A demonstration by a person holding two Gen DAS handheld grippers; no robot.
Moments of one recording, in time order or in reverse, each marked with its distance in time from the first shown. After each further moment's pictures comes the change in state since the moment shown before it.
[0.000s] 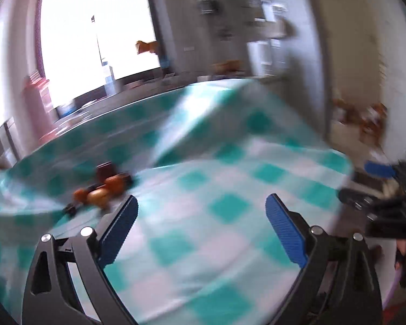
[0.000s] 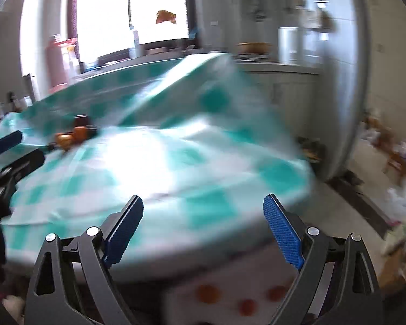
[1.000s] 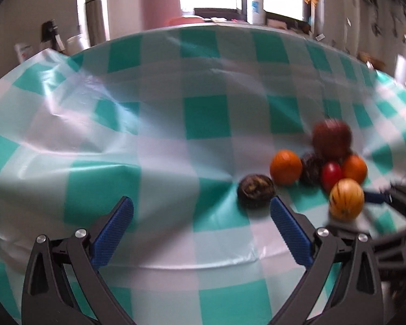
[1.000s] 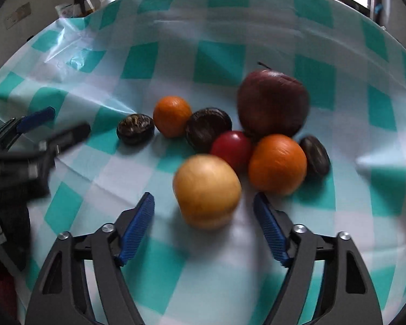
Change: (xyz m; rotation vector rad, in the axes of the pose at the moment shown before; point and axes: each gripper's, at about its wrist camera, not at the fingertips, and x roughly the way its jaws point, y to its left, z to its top) left arm 0.128 0.331 -0.051 -0.365 0.309 0.317; right arm 0.265 0.351 0.092 -0.465 0.368 0.450
